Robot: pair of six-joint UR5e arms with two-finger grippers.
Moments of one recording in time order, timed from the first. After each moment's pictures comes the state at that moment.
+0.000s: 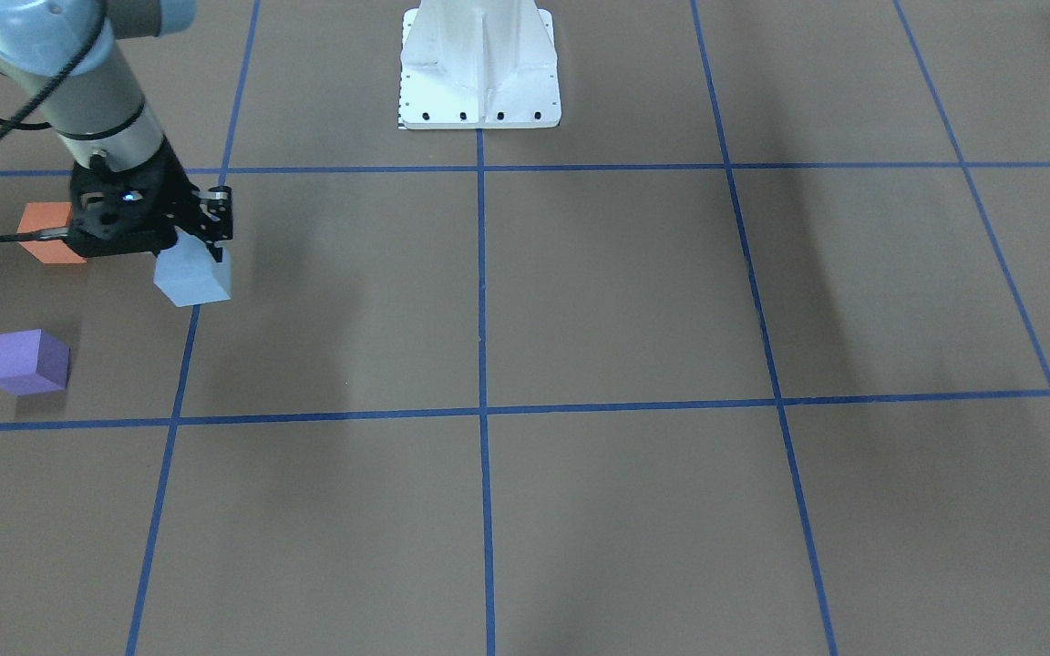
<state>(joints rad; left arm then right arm) -1.63 -1.44 -1.67 -1.73 -2.38 0.14 0.84 -1.37 2.07 -1.69 2.03 0.78</state>
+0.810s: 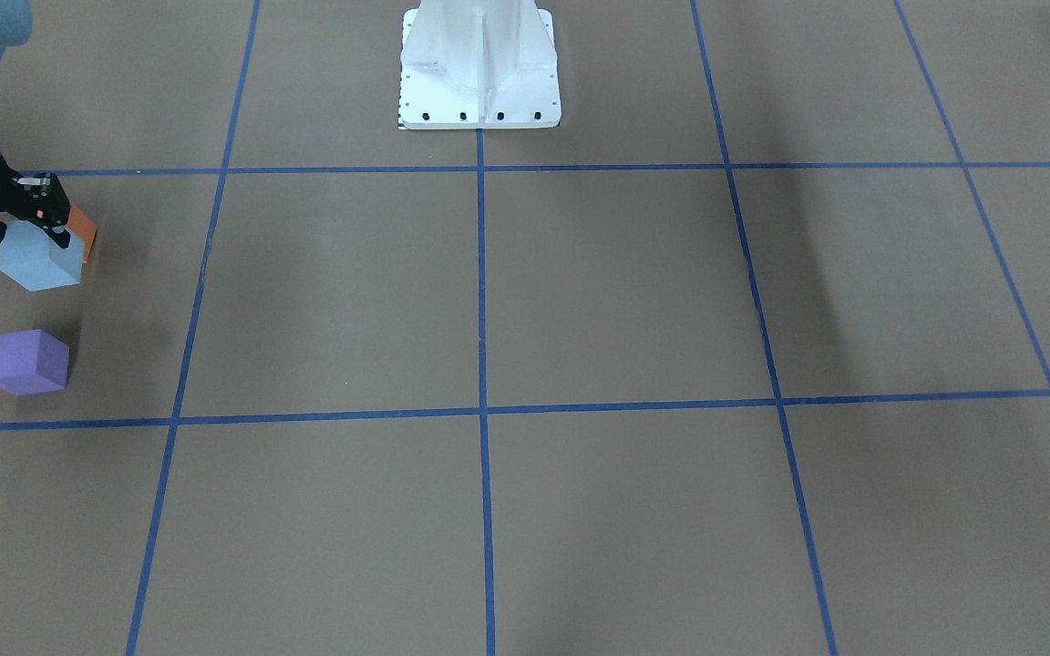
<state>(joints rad) -1.63 -1.44 -1.68 -1.73 -2.38 0.14 0.96 -1.82 1.86 -1.00 2.12 0.73</state>
